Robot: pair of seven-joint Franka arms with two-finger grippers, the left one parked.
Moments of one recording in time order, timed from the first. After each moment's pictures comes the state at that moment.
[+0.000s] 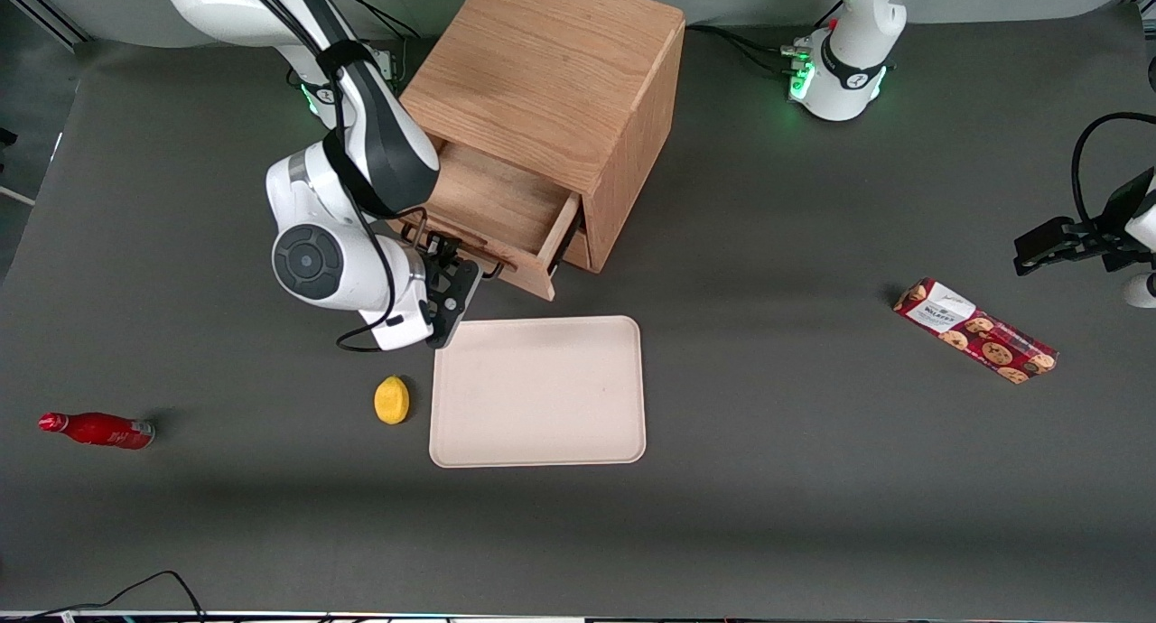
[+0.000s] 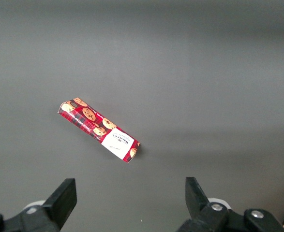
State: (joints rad) arm 0.57 0.41 -0.17 -1.61 0.27 1.77 -0.75
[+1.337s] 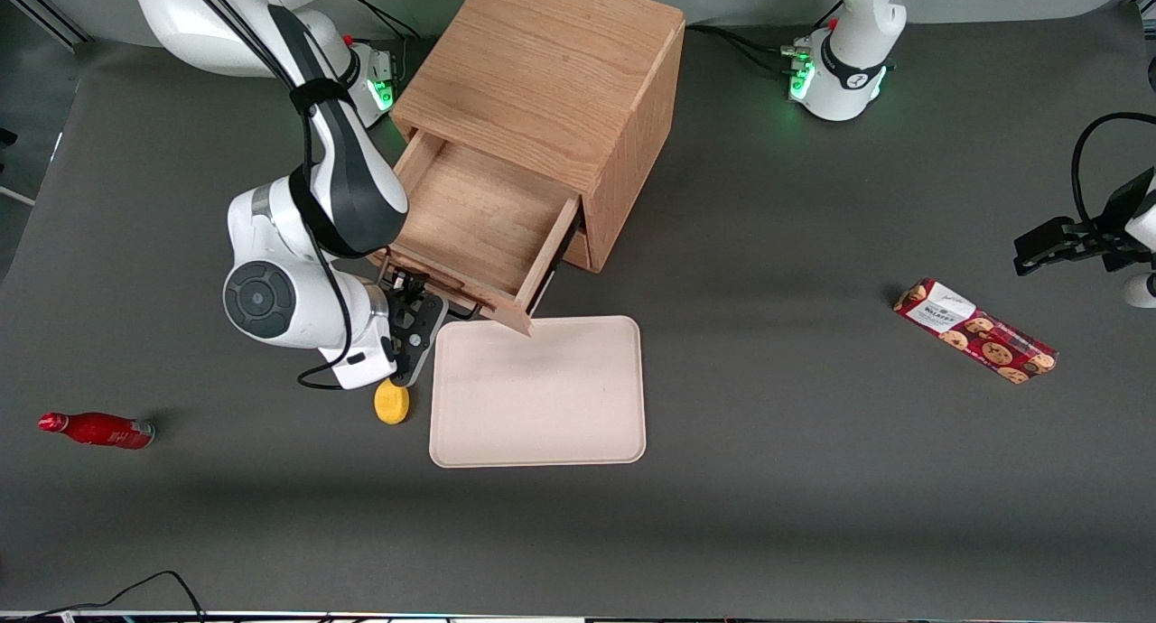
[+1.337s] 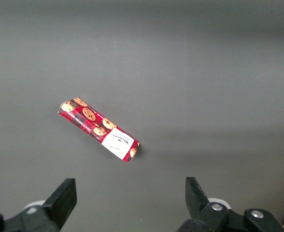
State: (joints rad) arm 0.49 0.48 -0.17 -1.50 0.23 1.77 -0.85
